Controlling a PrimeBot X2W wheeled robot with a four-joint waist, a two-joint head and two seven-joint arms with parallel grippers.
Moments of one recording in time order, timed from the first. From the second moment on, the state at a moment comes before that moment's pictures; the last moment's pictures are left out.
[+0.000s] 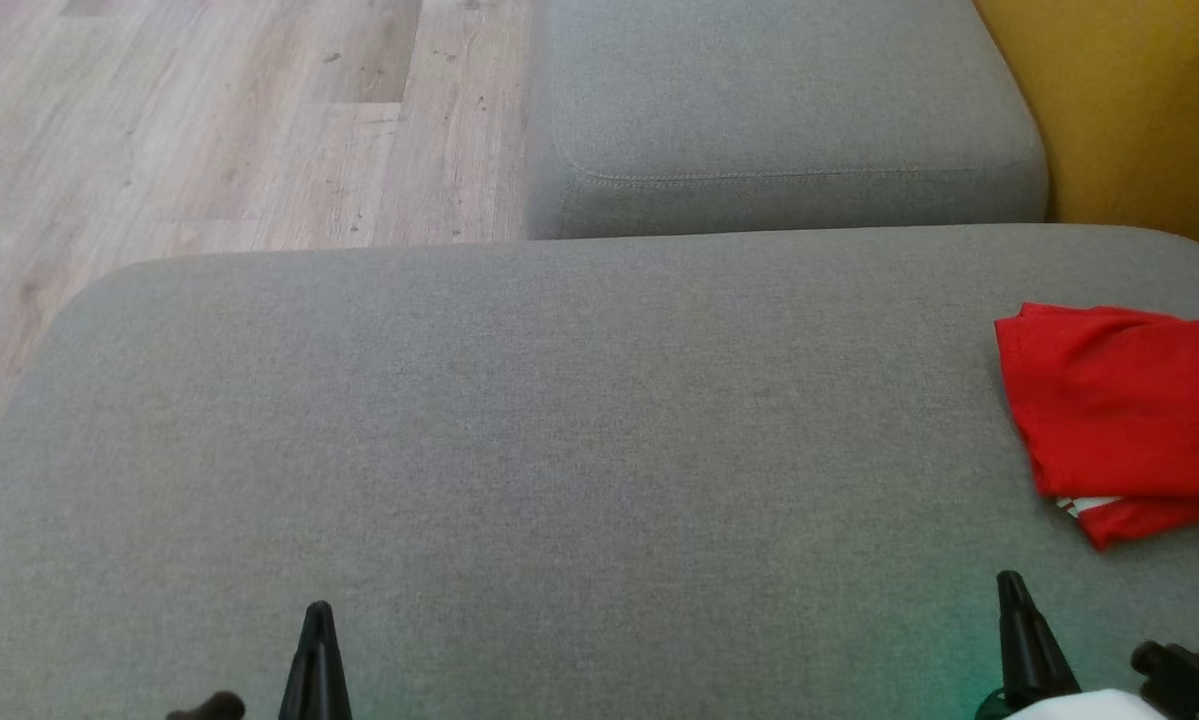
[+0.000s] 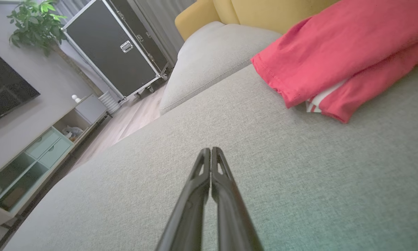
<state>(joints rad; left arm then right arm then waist) 0.19 0.06 -0.19 0.21 -0.57 0.03 -0.18 0.19 -0.08 0.04 0.29 0.58 0.13 -0.16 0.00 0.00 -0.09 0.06</state>
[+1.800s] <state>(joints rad) 0.06 0.07 -0.07 0.24 -1.19 -0.05 -0.04 0.06 -0.06 -0.05 0.29 1.17 0.13 -0.01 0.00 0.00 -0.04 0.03</state>
